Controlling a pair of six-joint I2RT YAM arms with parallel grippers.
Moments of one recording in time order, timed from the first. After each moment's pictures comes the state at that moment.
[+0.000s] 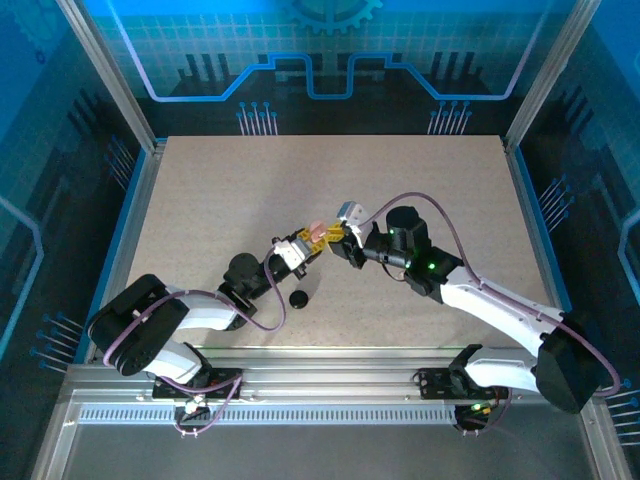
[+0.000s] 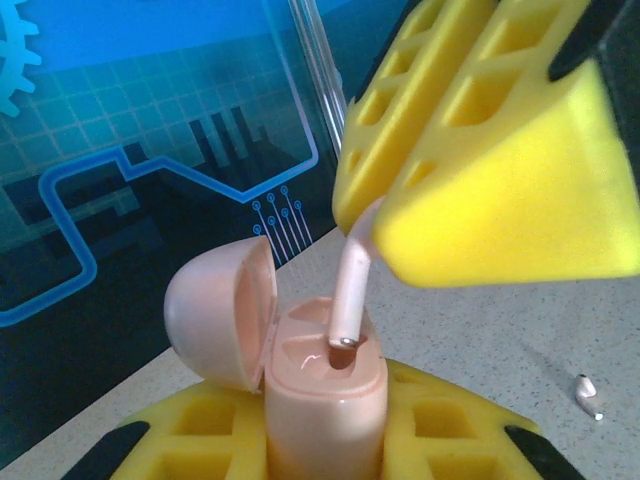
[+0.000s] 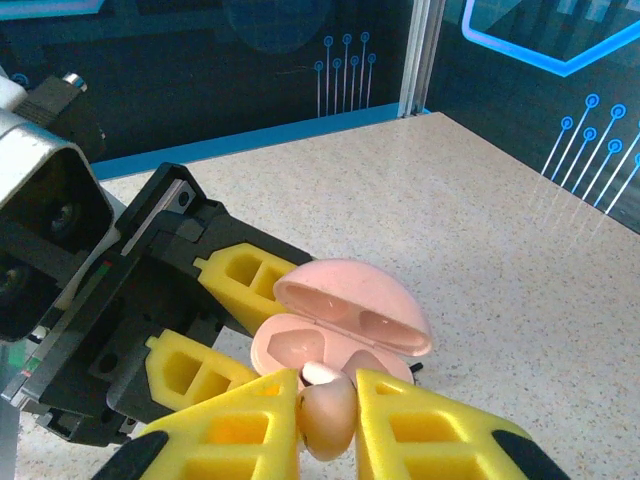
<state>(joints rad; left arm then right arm) -0.65 1.47 0.34 1.26 0.18 0.31 0.68 1.21 0.79 0.12 -0.35 -0.15</state>
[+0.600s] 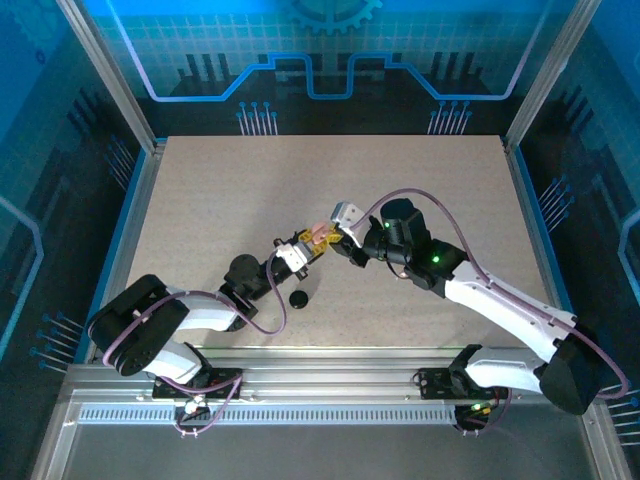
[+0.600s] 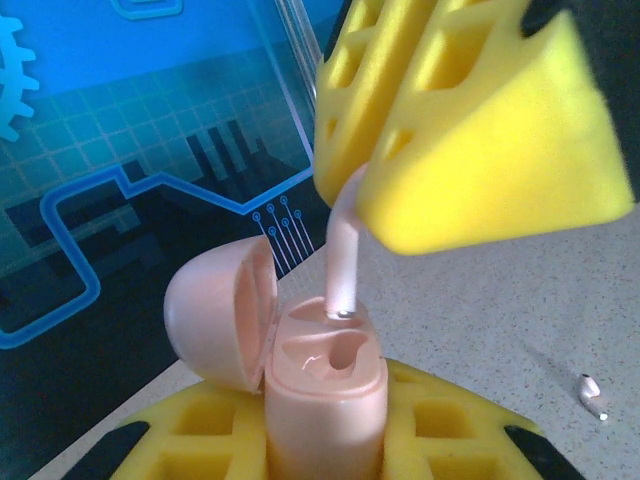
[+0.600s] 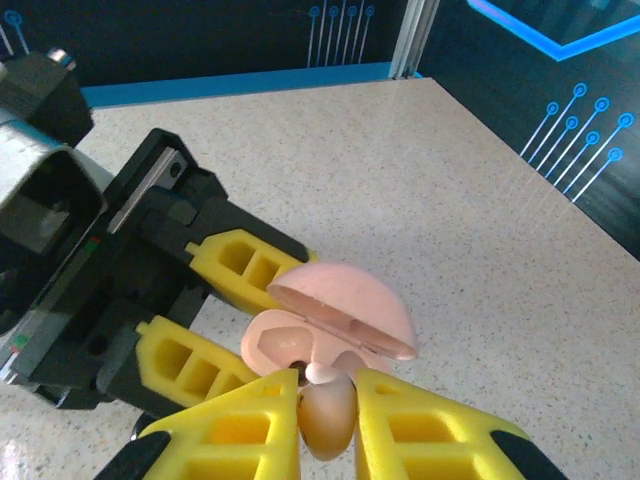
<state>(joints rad) -0.66 1.47 0.34 1.27 0.17 0.35 0.72 1.19 0.92 -0.16 -0.26 -0.31</state>
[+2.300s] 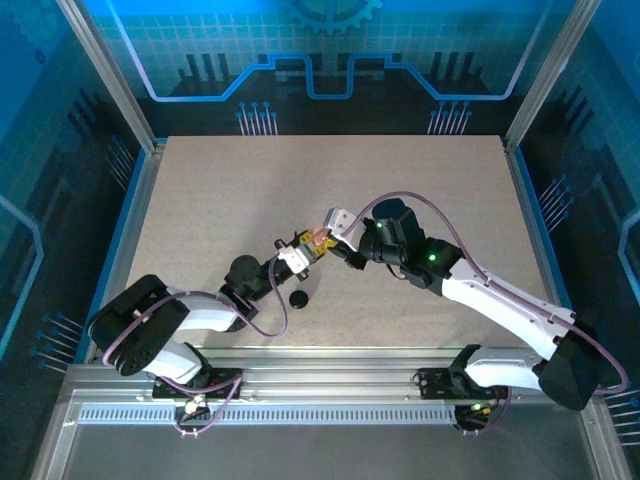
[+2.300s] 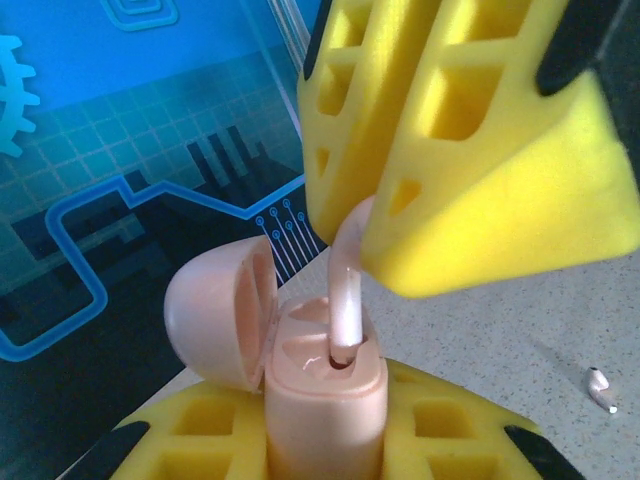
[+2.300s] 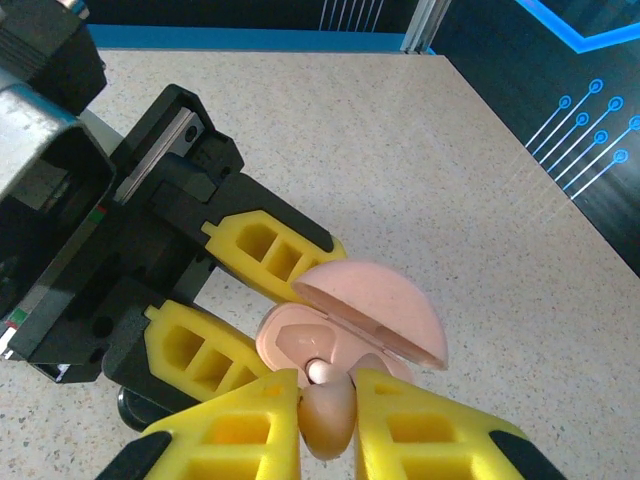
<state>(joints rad) -0.67 1.47 0.34 1.27 0.17 0.39 0.76 1.22 0.98 -0.25 -0.21 -0.40</state>
